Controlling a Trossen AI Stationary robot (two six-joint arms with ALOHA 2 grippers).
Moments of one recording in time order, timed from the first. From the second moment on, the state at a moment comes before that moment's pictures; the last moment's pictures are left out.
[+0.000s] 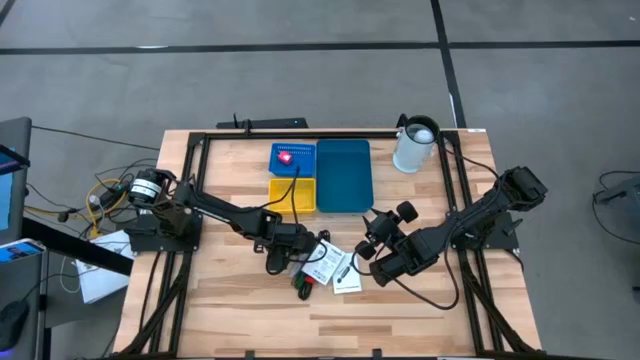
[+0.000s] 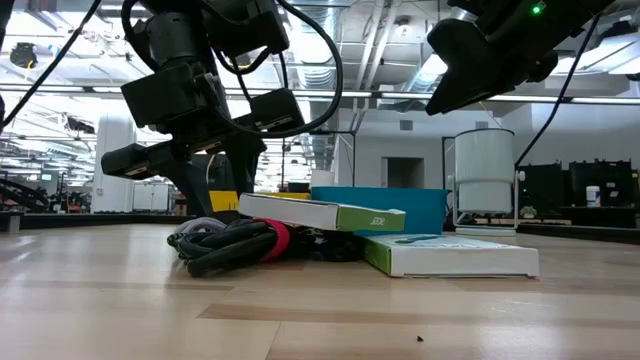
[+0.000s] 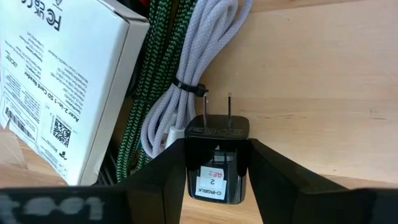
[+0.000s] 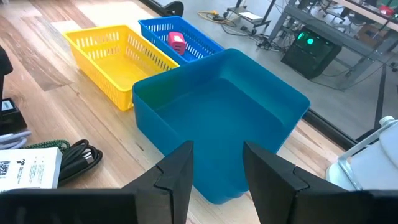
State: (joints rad) left arm -0.16 1.73 0.99 -0.43 -0.02 1.47; right arm 0.49 1.59 1.01 -0.76 1.10 0.99
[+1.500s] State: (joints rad) left arm -0.22 1.74 1.20 -0.82 -0.31 1.21; right arm 0.49 1.59 1.01 -0.75 1.10 0.94
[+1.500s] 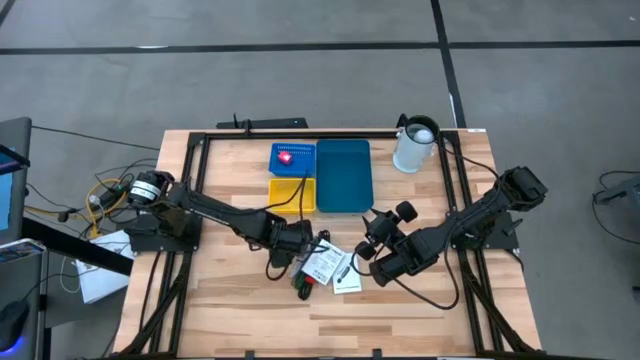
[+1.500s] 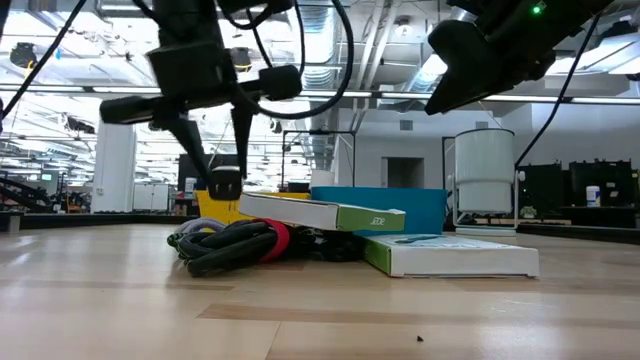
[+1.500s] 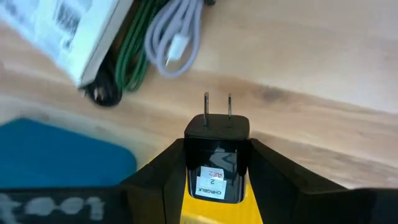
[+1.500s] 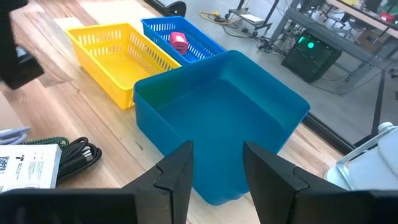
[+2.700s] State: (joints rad) left arm 0.37 1.74 1.36 -0.82 -0.40 1.38; right arm 0.41 1.59 1.01 -0.75 1.11 0.78
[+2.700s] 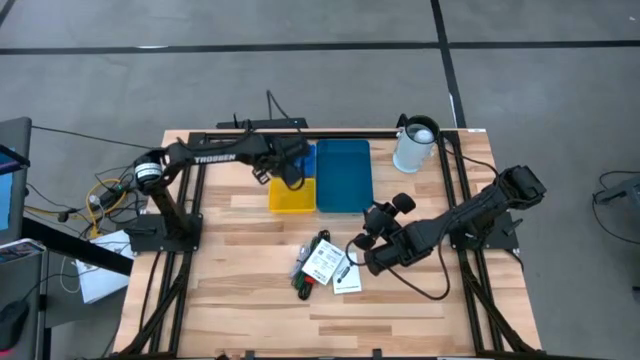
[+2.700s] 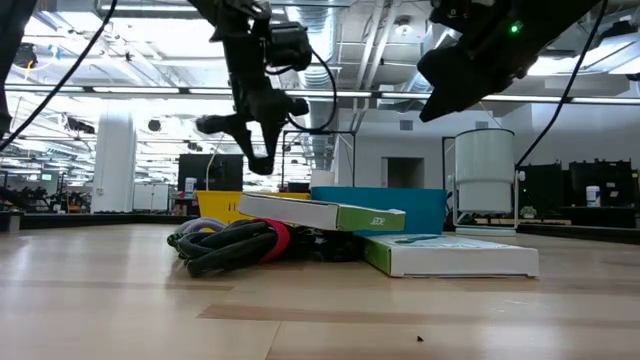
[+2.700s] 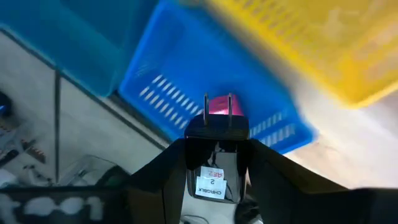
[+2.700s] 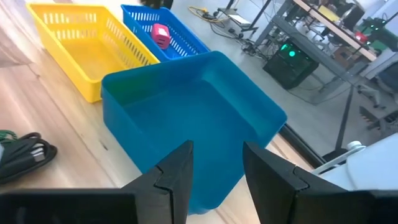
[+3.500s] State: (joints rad) left arm 0.49 1.74 1.36 -0.65 -0.22 1.53; right arm 0.40 1.60 1.01 -0.77 1.11 0.78
